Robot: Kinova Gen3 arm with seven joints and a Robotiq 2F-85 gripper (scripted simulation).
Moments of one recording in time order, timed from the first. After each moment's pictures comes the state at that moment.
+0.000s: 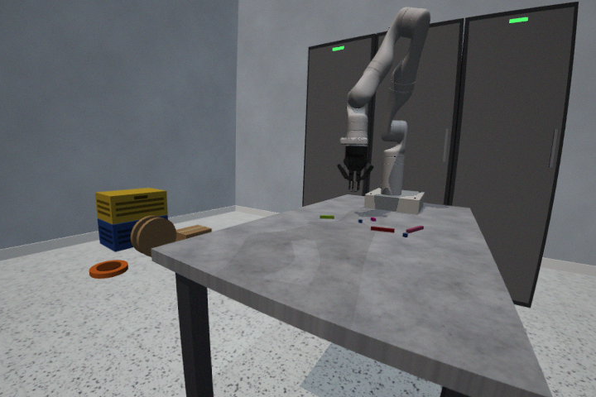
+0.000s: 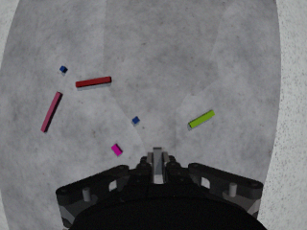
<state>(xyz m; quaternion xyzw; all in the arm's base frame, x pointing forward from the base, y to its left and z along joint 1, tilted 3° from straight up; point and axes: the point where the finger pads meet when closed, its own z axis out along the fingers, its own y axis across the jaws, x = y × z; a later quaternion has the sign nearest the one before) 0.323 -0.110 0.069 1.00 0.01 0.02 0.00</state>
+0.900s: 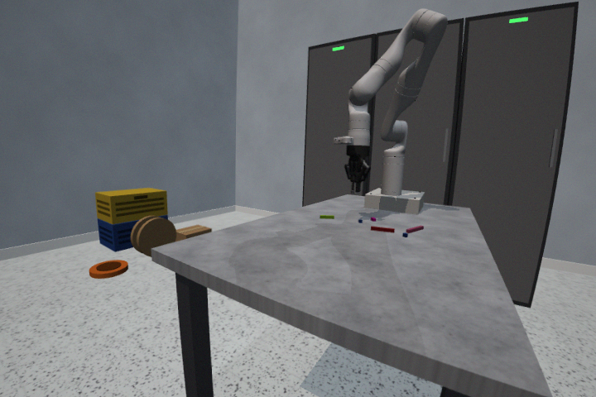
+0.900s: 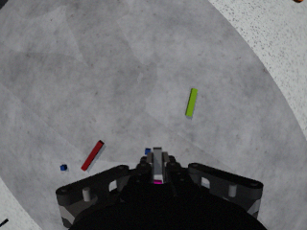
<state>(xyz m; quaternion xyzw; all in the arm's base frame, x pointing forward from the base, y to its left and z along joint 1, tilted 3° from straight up) 0.363 -0.097 0.071 0.92 -0.39 0.02 -0.01</state>
